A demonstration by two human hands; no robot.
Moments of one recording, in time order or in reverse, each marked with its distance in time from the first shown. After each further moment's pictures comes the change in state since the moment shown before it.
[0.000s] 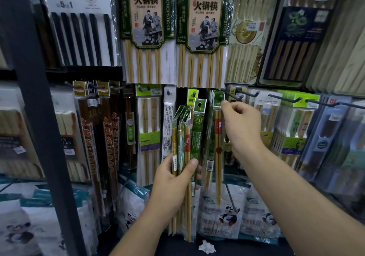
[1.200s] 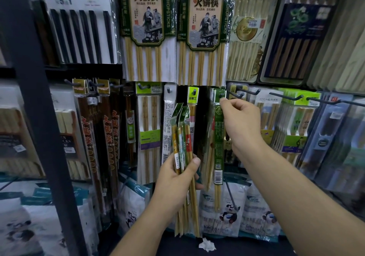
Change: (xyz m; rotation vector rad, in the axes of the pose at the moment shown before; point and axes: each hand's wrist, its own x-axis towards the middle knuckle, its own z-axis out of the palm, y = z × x) left_hand 0.002 -0.005 0.004 -0.062 -0.005 -0.002; right_hand 0.001 0.001 0.002 0.014 -0.032 -0.011
